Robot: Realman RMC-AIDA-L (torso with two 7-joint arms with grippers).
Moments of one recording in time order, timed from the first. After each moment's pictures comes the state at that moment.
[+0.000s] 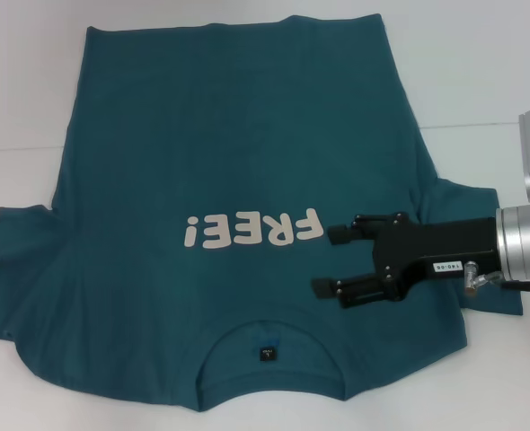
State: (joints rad) left arm -0.60 -2.03 -2.40 -0.84 -0.42 0.92 -2.35; right arm 0.61 2.09 -0.77 -0.78 -2.08 -1.53 1.48
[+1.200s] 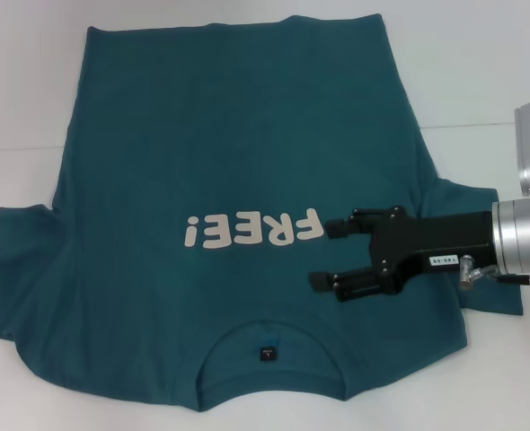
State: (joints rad) left arm -0.68 -1.94 -2.48 -0.62 -0.48 0.88 -2.32; right arm 0.62 2.09 -0.78 -0.78 -2.08 -1.51 1.48
